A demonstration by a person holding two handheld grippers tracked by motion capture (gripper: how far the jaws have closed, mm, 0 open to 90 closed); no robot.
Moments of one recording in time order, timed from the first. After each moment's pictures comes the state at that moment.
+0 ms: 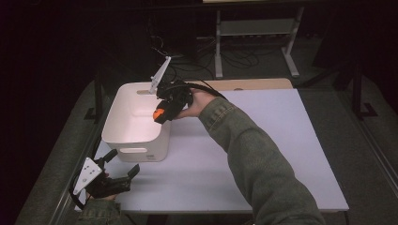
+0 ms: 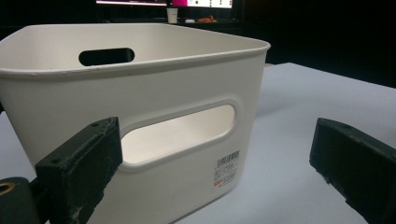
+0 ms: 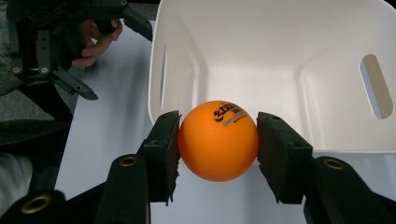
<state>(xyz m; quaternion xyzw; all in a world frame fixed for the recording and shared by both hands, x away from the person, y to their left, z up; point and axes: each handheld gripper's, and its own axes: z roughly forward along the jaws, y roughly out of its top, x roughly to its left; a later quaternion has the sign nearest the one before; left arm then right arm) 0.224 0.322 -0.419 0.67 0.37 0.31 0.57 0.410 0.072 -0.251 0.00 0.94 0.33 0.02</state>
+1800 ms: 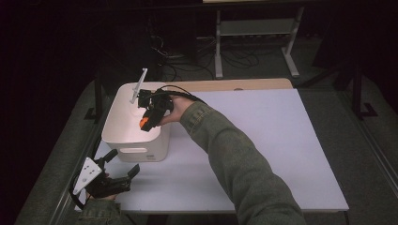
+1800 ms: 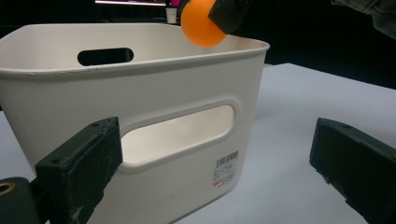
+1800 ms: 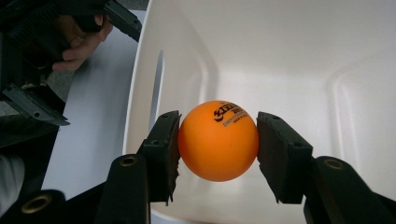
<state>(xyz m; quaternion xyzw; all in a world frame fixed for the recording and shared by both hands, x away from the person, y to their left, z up) 0.224 0.322 -0.419 0.67 0.37 0.30 0.57 0.422 0.129 -0.286 -0.02 0.95 0.30 -0.01</state>
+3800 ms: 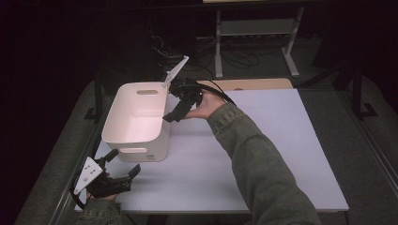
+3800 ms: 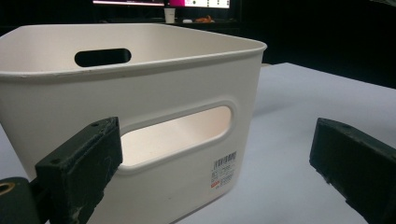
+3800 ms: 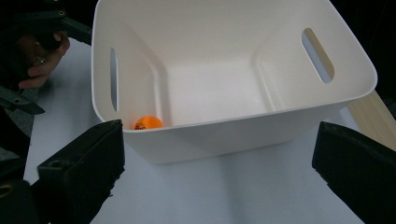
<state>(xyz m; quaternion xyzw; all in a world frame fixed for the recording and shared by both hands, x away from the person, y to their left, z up) 0.225 0.320 -0.419 0.67 0.36 0.30 0.57 0.424 0.042 -0.267 0.09 0.92 0.37 0.06</state>
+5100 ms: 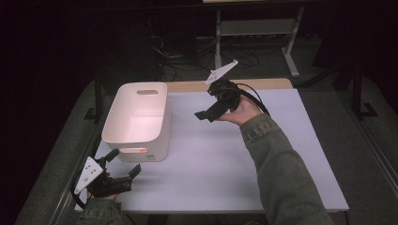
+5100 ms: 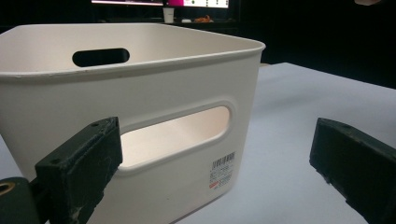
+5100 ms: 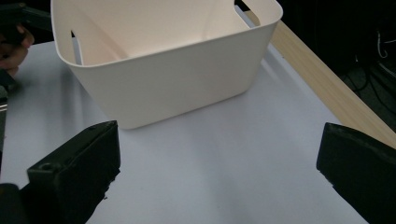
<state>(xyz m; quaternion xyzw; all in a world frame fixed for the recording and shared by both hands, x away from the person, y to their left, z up) 0.226 0.320 -0.419 0.67 0.36 0.30 0.57 0.413 -0.055 -0.281 0.19 0.89 0.41 0.10</state>
